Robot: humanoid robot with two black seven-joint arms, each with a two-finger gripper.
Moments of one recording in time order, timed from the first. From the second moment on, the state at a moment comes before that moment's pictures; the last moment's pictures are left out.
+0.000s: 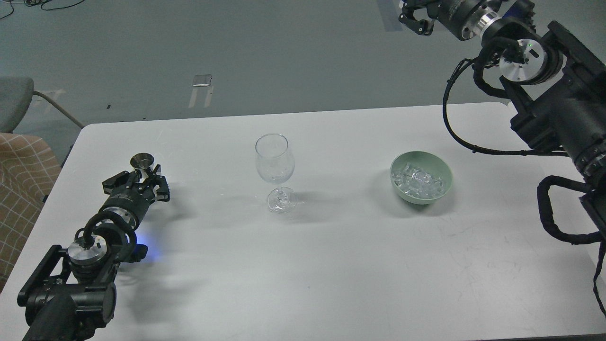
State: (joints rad) left arm -0.31 0.19 -1.48 -0.77 -0.26 -0.18 0.14; right arm 1.15 -0.16 1.00 0.46 -0.25 0.42 -0.03
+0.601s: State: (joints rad) left arm -0.32 0.19 -1.50 -0.86 -0.27 -0.29 0.15; right arm 1.16 -0.19 1.01 0.45 -0.25 0.42 -0.03
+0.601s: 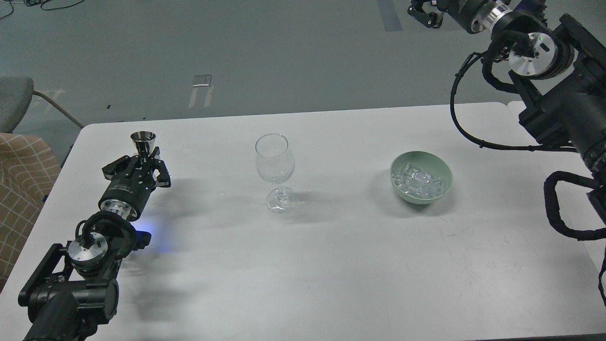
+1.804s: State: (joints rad) left arm -0.34 0.31 -1.39 -1.49 -0.26 0.05 0.27; right arm 1.17 -0.21 1.01 0.45 -0.25 0.42 -0.03
